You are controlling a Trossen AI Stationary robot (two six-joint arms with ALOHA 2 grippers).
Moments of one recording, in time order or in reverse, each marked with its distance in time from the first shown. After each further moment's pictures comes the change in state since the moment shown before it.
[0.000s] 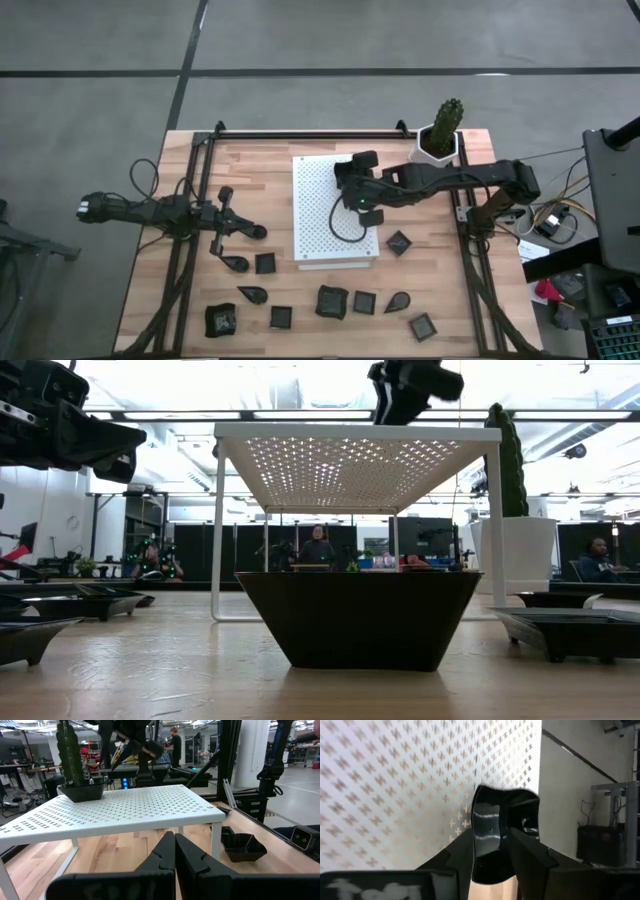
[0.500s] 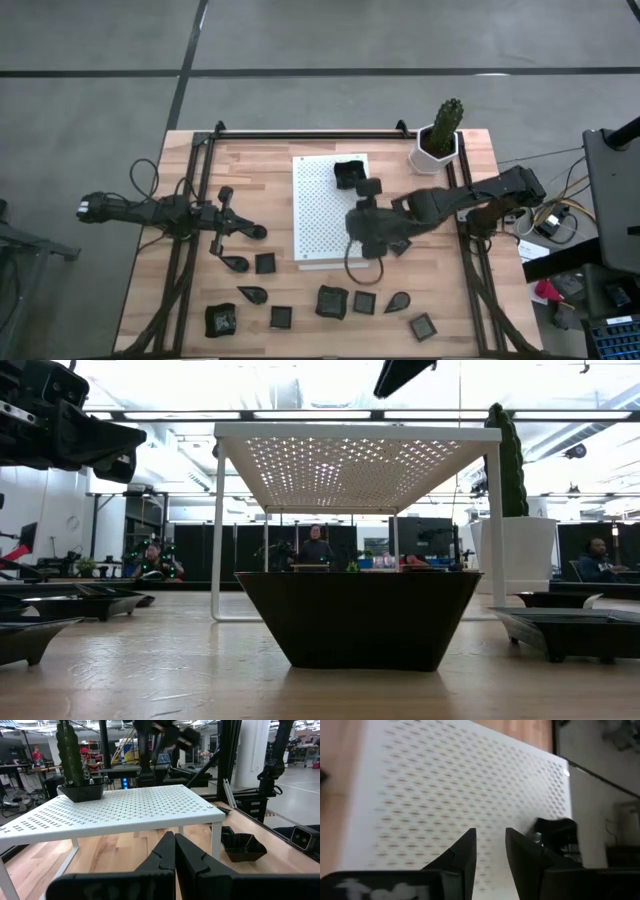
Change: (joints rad) left arm 0.000 0.000 0.000 0.000 0.000 0.000; right arm 0.226 -0.012 0.025 0.001 -0.002 0.213
